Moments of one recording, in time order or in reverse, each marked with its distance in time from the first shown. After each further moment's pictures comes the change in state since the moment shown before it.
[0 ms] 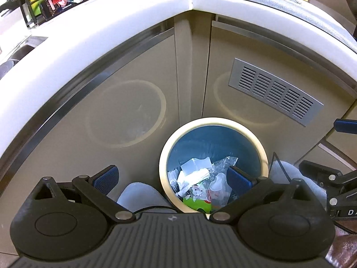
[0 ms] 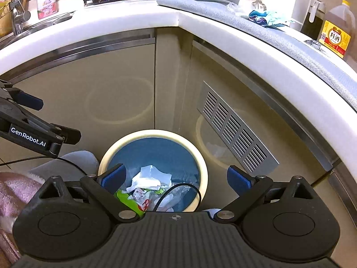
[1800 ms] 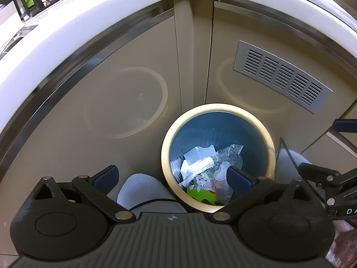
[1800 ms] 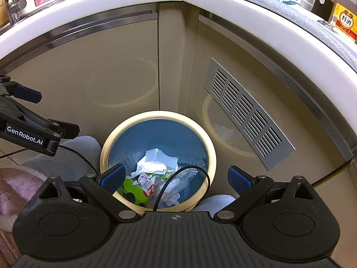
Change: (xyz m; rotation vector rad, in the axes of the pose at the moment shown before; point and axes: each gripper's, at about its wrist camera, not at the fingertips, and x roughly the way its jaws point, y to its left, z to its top) left arm 0.025 0.001 -0.004 0.016 0.074 0.010; right arm 0.035 0.004 0.000 0.014 0.111 0.033
